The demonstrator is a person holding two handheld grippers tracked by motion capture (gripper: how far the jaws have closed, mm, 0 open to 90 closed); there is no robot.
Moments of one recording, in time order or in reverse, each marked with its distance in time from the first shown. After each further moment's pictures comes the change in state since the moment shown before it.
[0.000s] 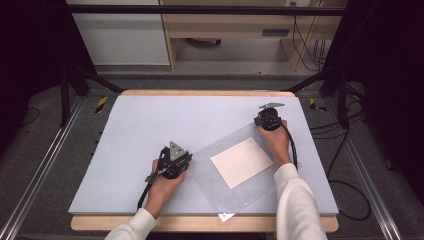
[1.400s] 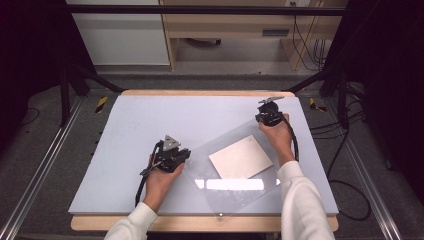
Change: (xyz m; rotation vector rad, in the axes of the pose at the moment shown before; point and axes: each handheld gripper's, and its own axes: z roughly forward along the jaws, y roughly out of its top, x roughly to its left) left arm 0.019 0.020 -0.014 0.027 -0.090 -0.076; right arm 0.007 0.025 -0.027 0.067 -0.018 -0.037
